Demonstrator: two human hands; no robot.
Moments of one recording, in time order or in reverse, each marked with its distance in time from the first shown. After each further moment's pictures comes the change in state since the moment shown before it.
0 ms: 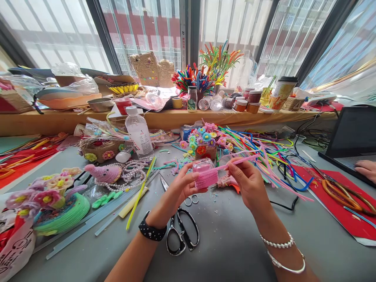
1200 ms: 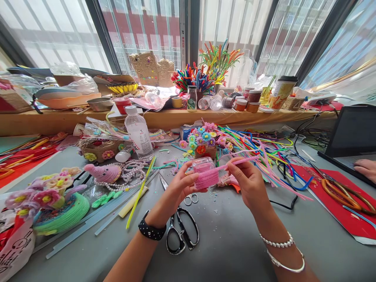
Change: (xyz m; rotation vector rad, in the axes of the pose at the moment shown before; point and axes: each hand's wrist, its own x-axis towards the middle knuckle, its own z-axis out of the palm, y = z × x) left_hand -0.004 0.002 0.003 0.059 -0.043 0.081; right_hand 0.000 0.000 -0.001 -0.030 0.002 -0.025
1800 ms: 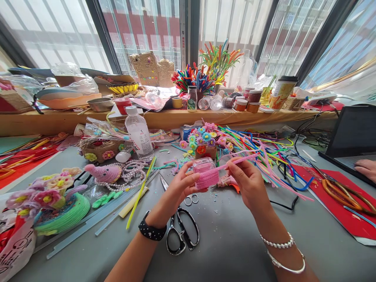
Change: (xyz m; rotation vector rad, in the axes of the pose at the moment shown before) left_hand 0.002 -0.002 -0.003 0.021 0.004 -0.029; right_hand 0.000 -0.001 0.002 0.090 0.023 0.070
